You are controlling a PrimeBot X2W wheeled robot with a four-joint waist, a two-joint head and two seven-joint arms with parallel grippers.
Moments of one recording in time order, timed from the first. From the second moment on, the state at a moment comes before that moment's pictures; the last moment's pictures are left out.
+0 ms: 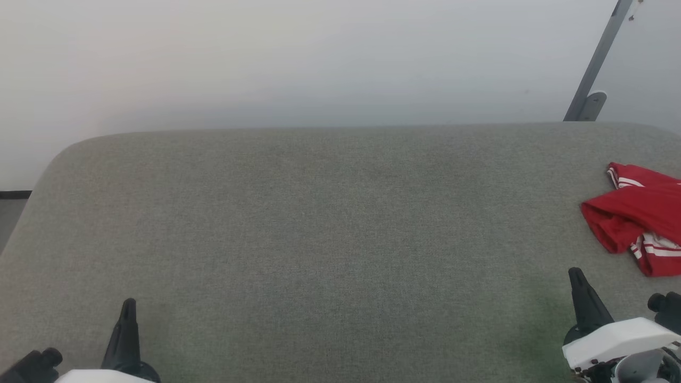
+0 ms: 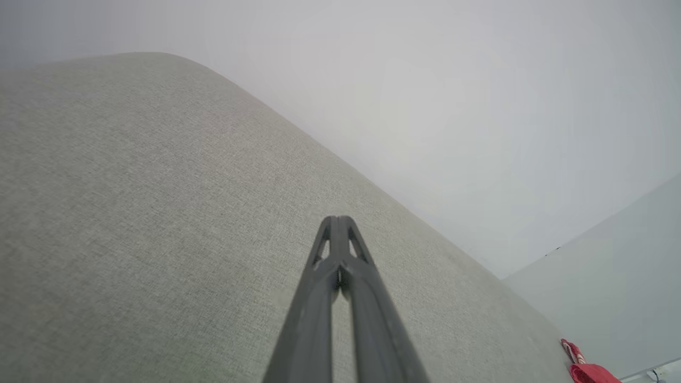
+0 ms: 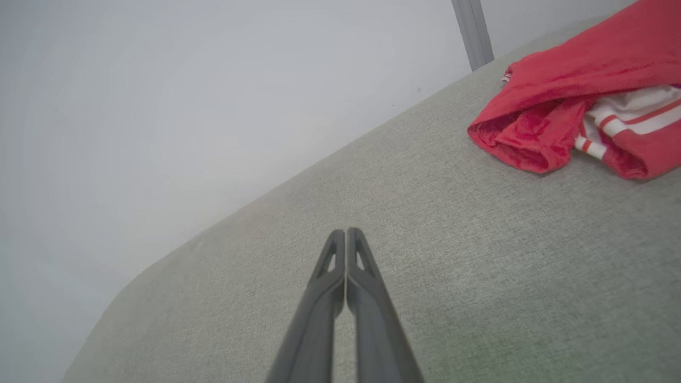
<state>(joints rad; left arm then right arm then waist) 0.09 0.15 0.17 0.18 -0.81 -0.13 -0.13 -0.05 -0.18 -0.04 0.33 0.75 0.13 -0.11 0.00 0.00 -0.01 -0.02</state>
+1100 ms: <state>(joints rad) 0.01 0.11 0.14 0.21 -1.15 -0.13 -0.02 -0.07 -0.13 -0.07 0.30 1.12 0.13 -0.01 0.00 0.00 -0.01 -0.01</state>
